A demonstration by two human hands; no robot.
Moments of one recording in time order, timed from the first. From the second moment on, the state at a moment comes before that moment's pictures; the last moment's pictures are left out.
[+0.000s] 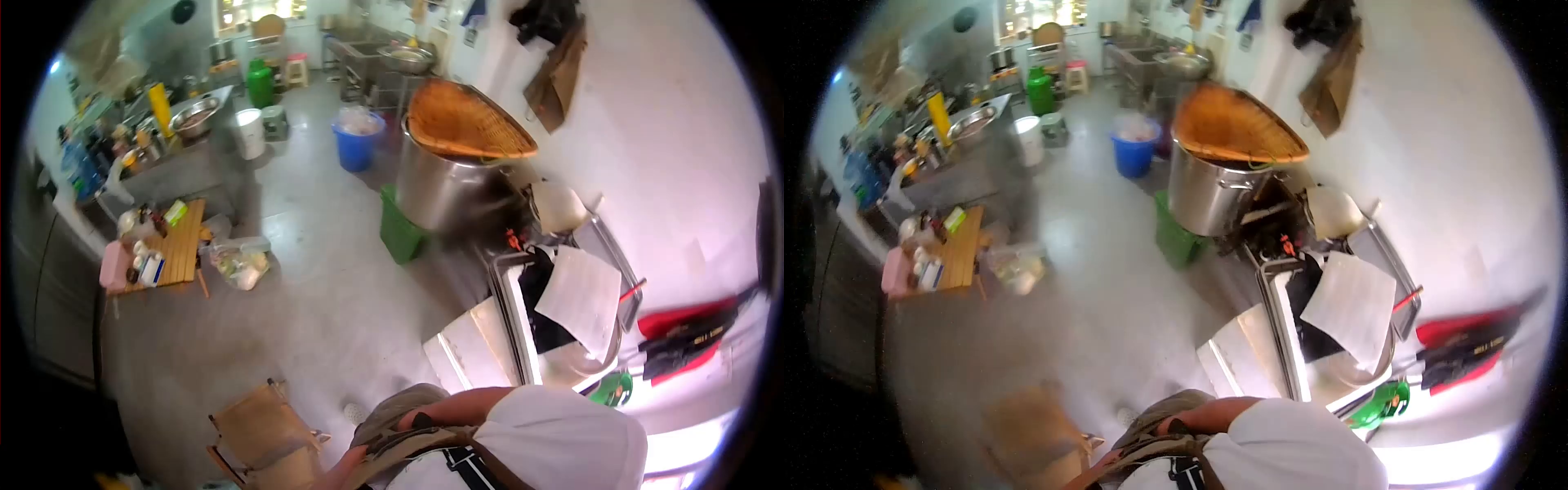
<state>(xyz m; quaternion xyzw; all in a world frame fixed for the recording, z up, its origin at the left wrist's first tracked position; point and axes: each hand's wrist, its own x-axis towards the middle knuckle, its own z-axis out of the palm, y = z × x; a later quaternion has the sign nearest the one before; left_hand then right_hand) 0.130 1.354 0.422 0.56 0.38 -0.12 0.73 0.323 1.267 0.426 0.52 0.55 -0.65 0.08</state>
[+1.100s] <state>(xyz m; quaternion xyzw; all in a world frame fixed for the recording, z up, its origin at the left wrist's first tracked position) 0.339 1.670 0.371 0.83 0.27 -0.11 0.47 0.530 1.452 0.661 0.54 0.43 -0.64 -0.33</state>
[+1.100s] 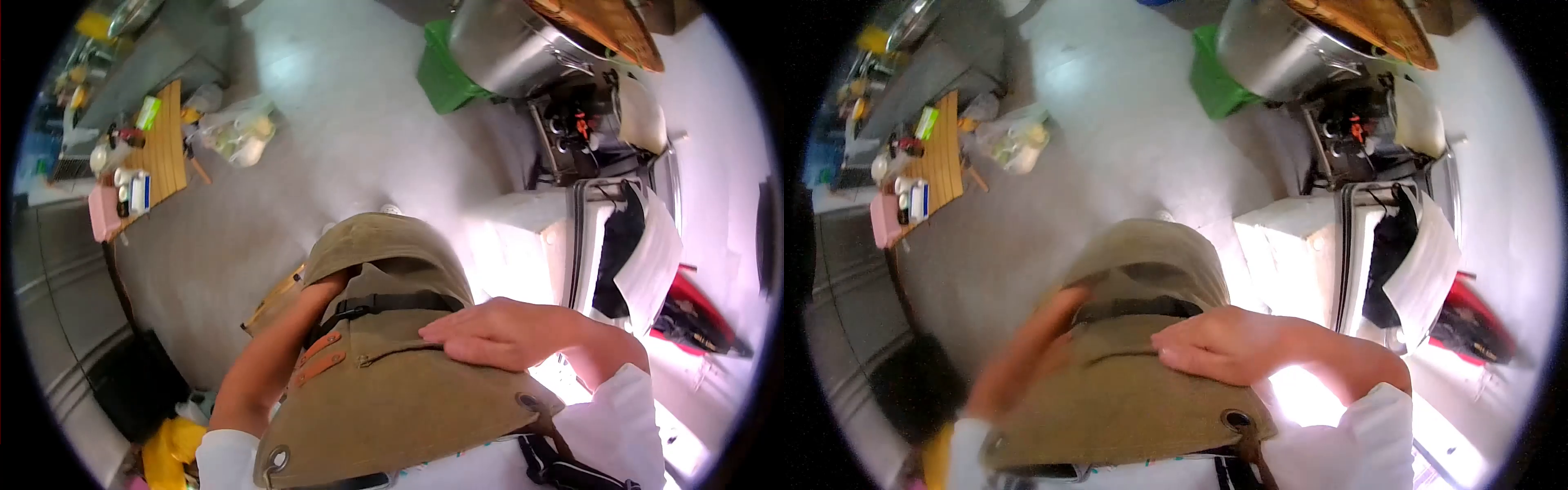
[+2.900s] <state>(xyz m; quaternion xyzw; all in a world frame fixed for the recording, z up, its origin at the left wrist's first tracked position) 0.360 1.748 0.659 0.65 0.15 -0.18 0.72 0.539 1.597 0.683 0.61 0.74 -0.20 -0.17</state>
